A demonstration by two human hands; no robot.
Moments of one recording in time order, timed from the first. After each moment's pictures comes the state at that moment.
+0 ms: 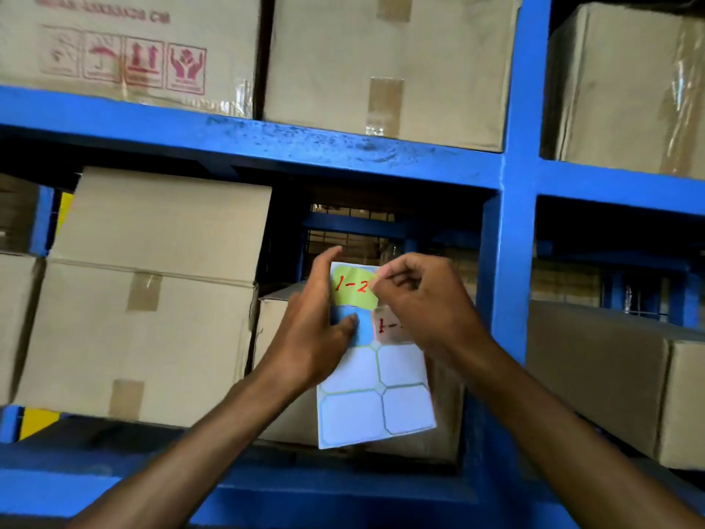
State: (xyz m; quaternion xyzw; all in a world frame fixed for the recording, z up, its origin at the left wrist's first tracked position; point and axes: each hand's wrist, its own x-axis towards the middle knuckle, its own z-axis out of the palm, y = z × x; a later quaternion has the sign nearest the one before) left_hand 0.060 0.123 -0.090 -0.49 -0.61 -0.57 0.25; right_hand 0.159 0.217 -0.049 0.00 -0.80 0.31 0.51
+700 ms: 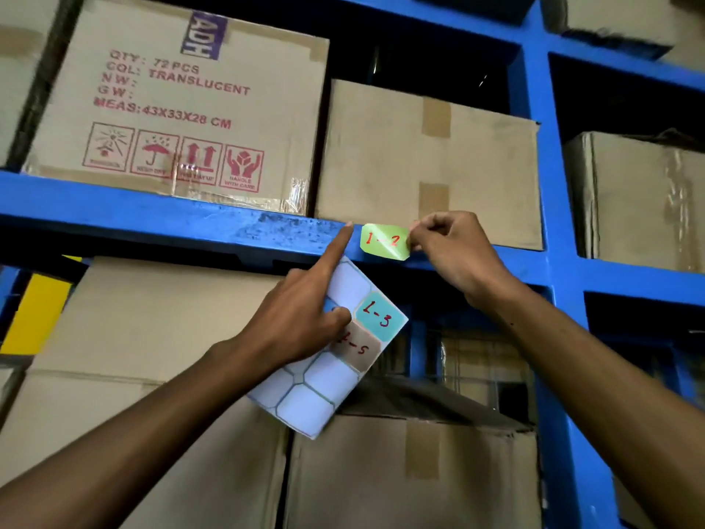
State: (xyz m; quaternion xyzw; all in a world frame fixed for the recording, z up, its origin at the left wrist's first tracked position) left_hand -0.047 0.057 0.032 -0.54 -0.62 -0.39 0.42; right_hand 0.082 0.195 0.100 -0.01 -0.75 0.25 0.61
